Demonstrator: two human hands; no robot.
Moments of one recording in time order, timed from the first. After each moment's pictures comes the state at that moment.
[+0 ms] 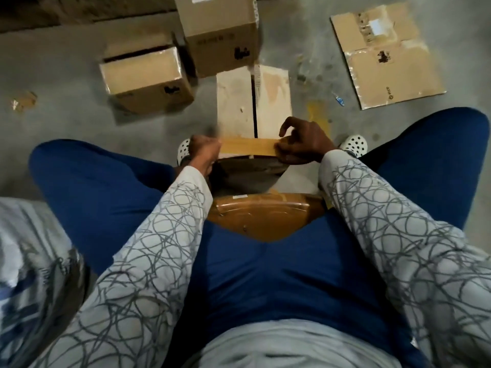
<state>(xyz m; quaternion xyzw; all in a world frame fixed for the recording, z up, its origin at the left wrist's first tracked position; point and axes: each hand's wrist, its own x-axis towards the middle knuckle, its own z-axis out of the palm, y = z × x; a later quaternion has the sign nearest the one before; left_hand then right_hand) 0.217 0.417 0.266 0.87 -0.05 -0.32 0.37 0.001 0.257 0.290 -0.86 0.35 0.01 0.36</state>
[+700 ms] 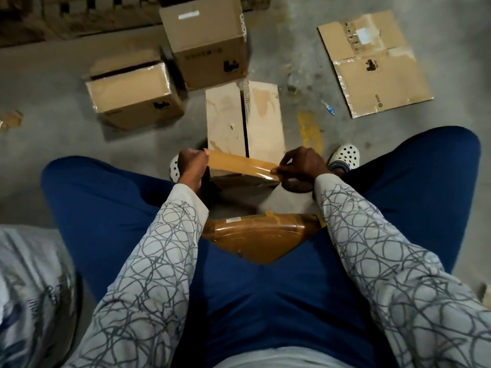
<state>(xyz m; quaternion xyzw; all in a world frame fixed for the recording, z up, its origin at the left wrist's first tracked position) 0.237 0.397 0.260 0.87 -0.04 -0.31 0.38 -0.006 0.243 0.256 -0.80 0.47 0.12 0.35</state>
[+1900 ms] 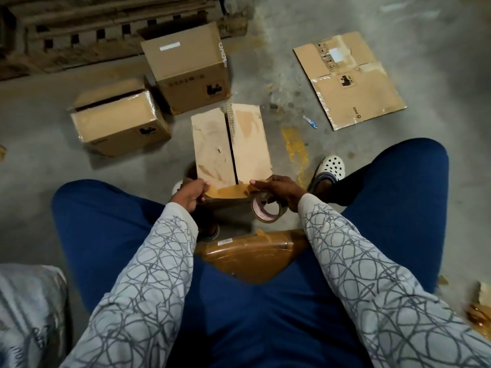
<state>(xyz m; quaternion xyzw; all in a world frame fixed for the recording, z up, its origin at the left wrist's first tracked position) 0.238 0.384 0.225 0.77 0.00 -0.53 0.35 0.002 0.275 0.251 -0.47 0.55 0.01 0.69</state>
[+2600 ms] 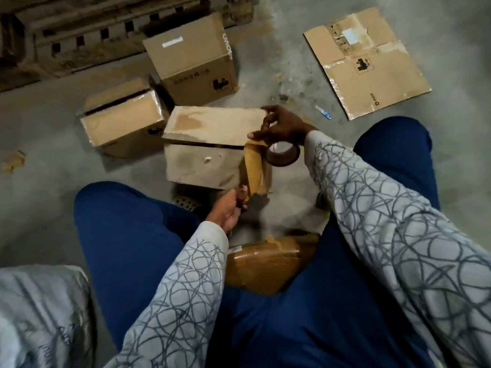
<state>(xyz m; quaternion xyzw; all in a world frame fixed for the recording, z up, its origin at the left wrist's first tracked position) 0.155 0.377 0.252 0.66 0.08 -0.57 0.49 0.073 0.141 0.264 -0.69 0.47 -0.03 0.55</state>
